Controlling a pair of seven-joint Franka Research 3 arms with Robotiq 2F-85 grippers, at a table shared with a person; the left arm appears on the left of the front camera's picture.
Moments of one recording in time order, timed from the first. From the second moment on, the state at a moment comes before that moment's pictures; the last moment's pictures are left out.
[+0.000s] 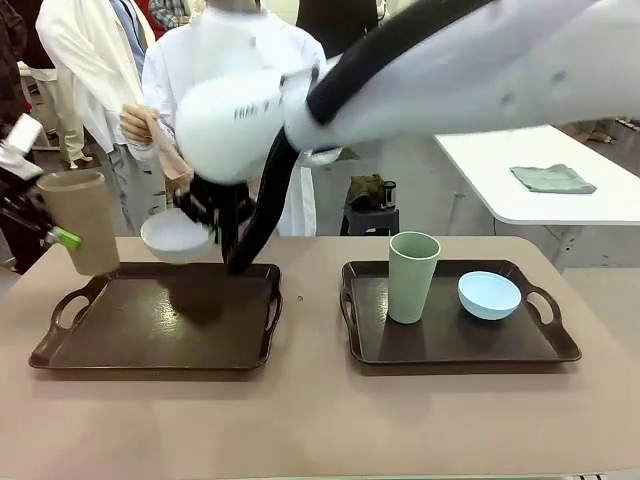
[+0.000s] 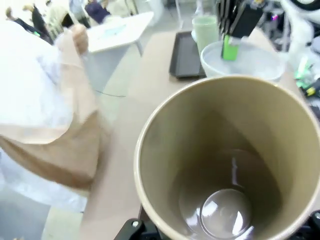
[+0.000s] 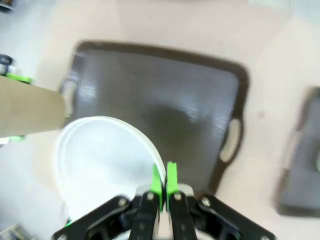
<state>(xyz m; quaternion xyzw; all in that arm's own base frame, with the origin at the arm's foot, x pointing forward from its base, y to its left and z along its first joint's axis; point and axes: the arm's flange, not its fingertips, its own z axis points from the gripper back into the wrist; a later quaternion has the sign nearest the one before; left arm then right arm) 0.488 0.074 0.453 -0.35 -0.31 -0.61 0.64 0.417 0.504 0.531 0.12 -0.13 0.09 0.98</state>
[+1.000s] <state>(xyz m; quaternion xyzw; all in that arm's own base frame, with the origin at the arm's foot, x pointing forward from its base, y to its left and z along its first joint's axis) 0.448 0.074 0.522 -0.31 -0.33 -0.60 0.66 0.382 0.485 0.589 0.10 -0.13 0.09 0.98</state>
